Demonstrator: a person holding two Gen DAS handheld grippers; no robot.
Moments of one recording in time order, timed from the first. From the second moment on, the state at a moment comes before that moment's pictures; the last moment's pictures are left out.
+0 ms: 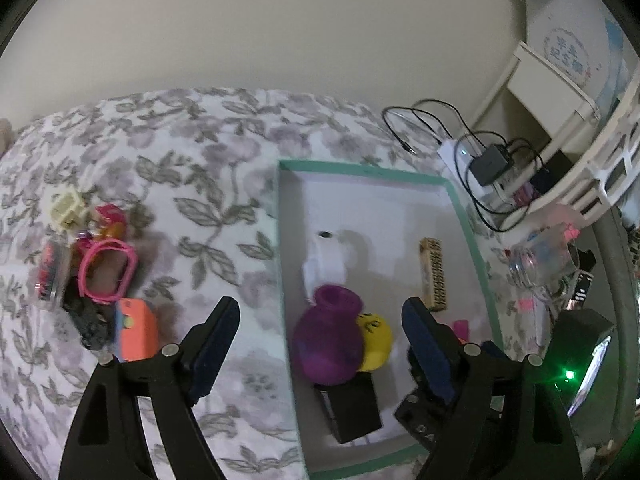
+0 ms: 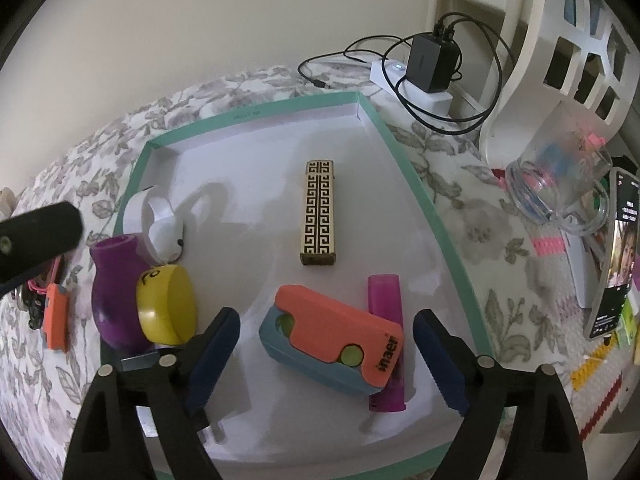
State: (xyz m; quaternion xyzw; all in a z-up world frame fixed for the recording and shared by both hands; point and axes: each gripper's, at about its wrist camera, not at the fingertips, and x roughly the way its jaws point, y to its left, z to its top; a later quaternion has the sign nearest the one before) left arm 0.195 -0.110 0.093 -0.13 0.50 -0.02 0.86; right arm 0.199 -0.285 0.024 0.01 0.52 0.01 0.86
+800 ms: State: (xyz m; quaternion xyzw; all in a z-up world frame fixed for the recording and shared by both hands) left arm 0.163 0.039 0.084 -0.20 0.52 0.16 0.82; right arm 0.191 -0.253 0.068 0.03 0.46 0.04 0.89
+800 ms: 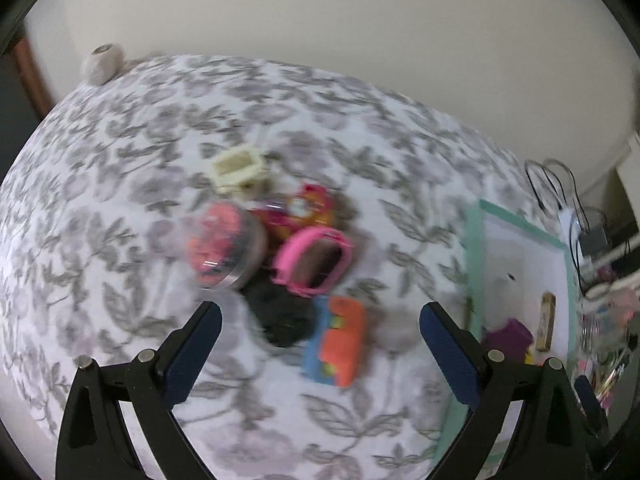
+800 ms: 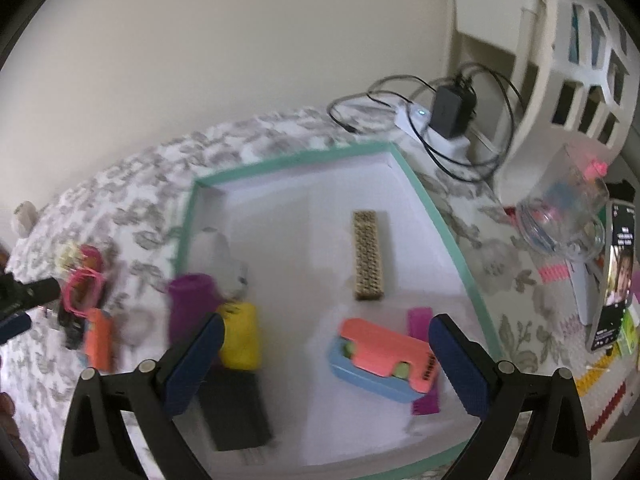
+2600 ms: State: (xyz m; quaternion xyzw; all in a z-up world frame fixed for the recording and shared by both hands) left arm 0.163 0.154 0.033 -0.32 0.49 0.21 0.78; right arm 0.190 -0.043 0.000 -0.07 0.53 0.22 0.81
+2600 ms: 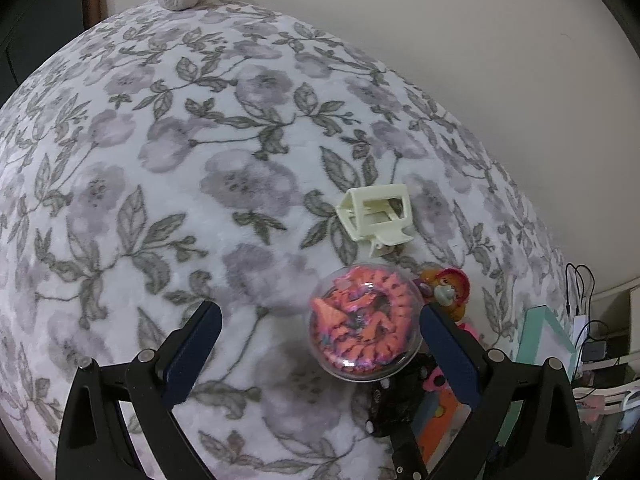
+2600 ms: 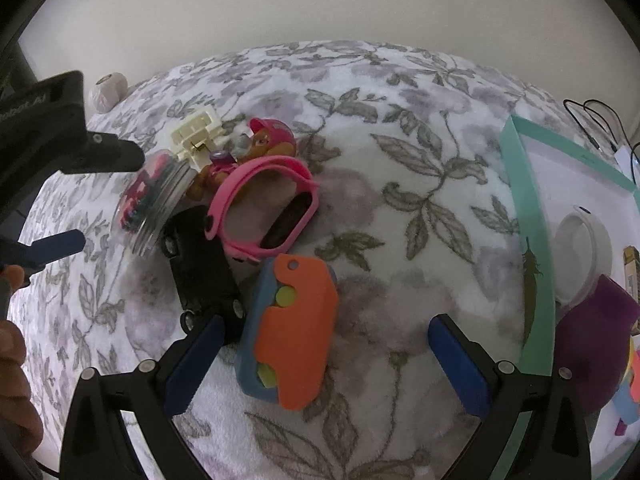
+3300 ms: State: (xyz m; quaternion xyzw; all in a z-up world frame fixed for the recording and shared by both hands) left arm 0.169 0.146 0.015 -0.33 0.50 0.20 0.77; right arm 0.186 -0.043 -0.003 -0.13 0.55 0.24 0.79
